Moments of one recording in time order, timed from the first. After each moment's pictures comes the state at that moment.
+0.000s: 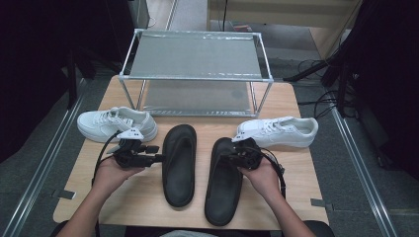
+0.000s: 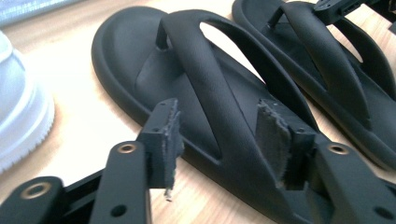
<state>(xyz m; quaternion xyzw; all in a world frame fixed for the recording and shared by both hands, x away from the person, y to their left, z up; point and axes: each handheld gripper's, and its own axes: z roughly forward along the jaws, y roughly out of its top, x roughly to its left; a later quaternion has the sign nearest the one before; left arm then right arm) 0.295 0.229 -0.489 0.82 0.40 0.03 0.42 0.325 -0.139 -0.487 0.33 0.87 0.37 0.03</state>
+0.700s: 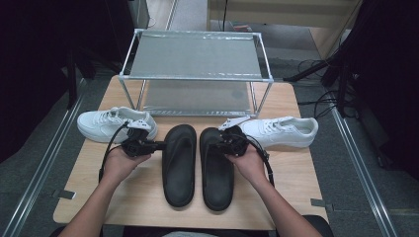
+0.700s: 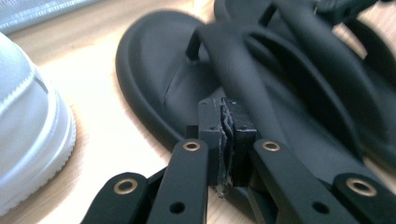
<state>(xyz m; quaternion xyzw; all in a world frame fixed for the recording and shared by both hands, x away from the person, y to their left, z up) 0.330 0.218 -0.497 0.82 0.41 0.04 0.39 0.363 -0.104 -0.489 0.32 0.87 0.38 0.03</state>
